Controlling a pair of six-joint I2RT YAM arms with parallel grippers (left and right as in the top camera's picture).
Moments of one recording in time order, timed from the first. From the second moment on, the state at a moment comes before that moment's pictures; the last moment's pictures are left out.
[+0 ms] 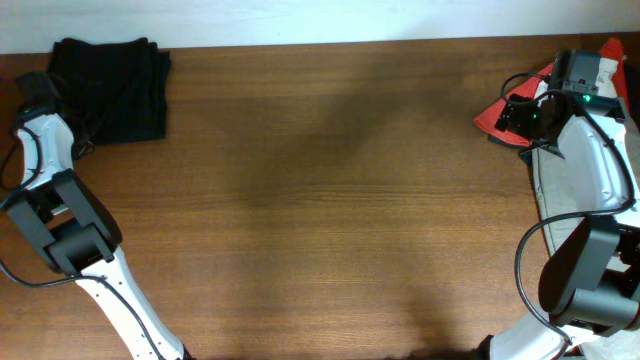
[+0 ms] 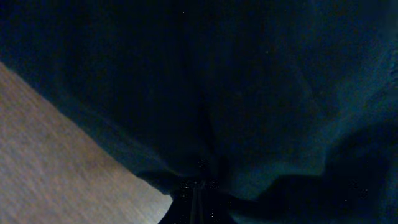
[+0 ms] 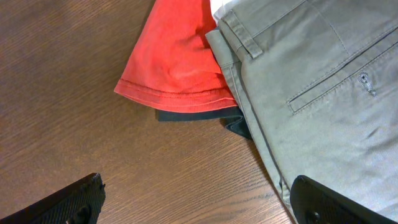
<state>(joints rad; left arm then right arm) 0.47 2.54 2.14 -0.69 -0.02 -0.46 -0.27 1.85 1.53 -0.77 0.09 0.24</state>
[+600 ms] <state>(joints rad) 0.46 2.58 2.42 -1.04 -0.02 -0.46 -0.27 1.85 1.53 -0.77 0.09 0.24</state>
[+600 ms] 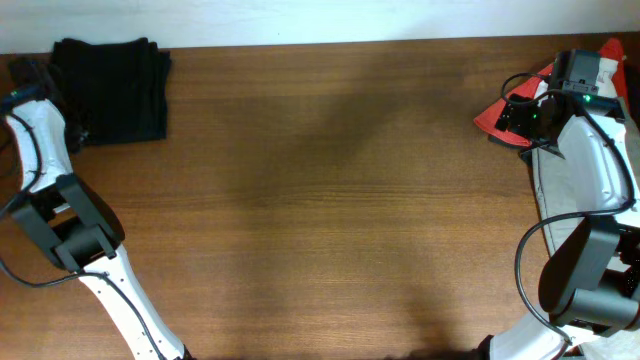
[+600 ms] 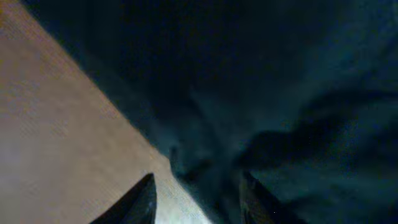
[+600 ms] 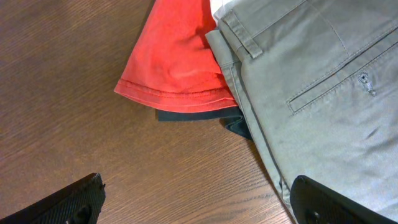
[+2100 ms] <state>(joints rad) 0.22 1.62 2.37 -1.68 0.39 -0.20 -0.27 1.85 1.53 -0.77 0.09 0.24</state>
